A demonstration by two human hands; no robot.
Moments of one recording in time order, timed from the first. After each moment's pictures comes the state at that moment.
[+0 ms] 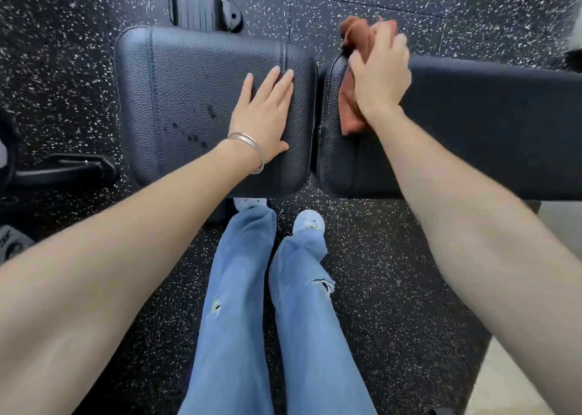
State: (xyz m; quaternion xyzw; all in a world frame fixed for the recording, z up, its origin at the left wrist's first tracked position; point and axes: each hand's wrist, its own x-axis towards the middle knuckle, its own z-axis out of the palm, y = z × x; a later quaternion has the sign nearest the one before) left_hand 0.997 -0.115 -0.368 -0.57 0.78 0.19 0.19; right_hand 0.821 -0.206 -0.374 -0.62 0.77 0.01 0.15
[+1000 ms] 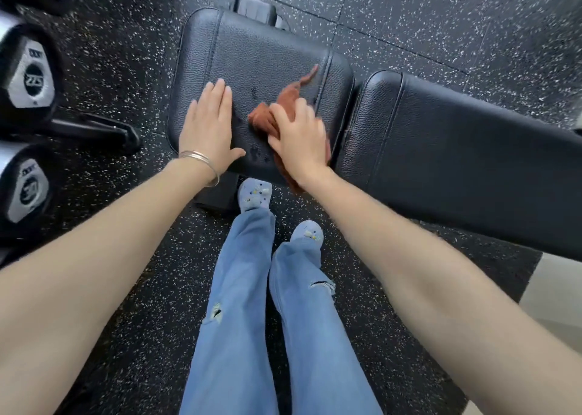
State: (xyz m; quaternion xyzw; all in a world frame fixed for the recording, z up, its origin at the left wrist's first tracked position) left_hand 1.080 -0.023 -0.344 -0.75 0.60 0.24 0.14; right_hand 0.926 -0.076 -0.367 -0.85 0.50 0.05 0.19
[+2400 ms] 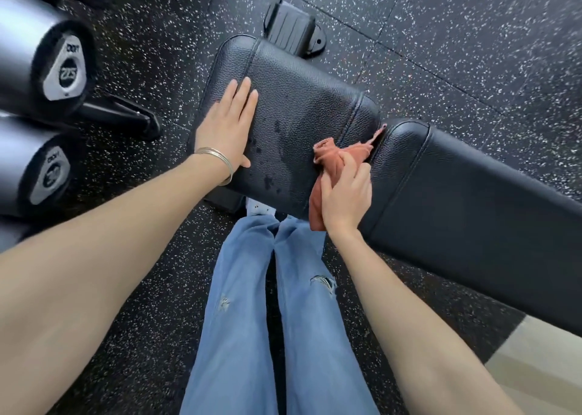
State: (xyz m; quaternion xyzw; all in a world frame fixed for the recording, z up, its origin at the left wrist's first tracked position) left_hand 1.101 -0.071 -0.346 -0.72 0.60 0.24 0.26; right_hand 0.882 -0.075 -0.378 -0.73 0.65 -0.01 0.22
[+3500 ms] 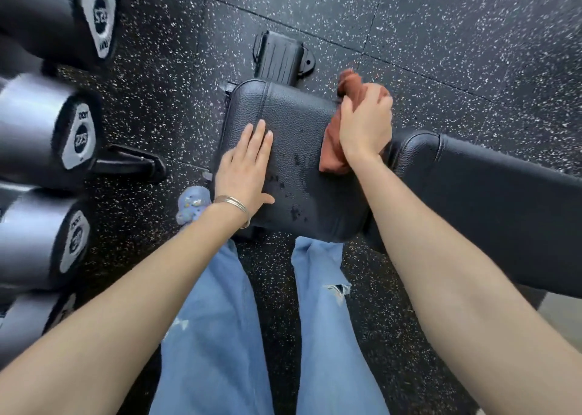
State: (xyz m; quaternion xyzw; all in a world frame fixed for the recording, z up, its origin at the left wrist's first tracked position) left_hand 1.121 -0.062 -0.353 -0.71 0.63 0.26 0.19; right_hand 0.975 -0.205 -0.375 -0.62 0.75 0.00 0.22
